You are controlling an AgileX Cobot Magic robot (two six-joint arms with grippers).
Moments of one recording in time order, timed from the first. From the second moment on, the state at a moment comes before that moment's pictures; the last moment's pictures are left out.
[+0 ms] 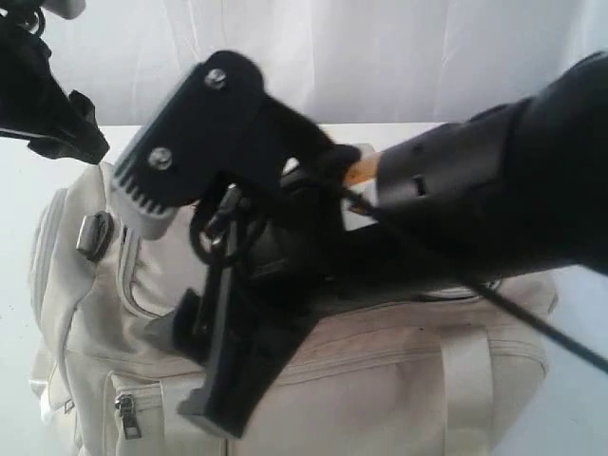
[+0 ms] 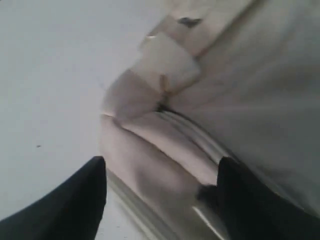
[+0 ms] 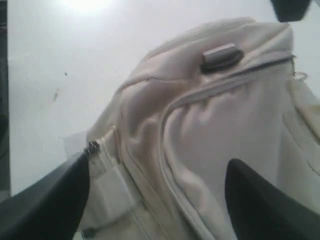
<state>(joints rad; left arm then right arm) -0.34 1.37 -1.30 -0.05 0.95 0.36 1.15 1.26 -1.02 0.22 0.52 -0.43</state>
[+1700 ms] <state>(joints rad) -0.76 1.51 -1.18 -0.39 0.72 1.05 0.81 0.91 -0.83 -0.31 0.79 0.07</state>
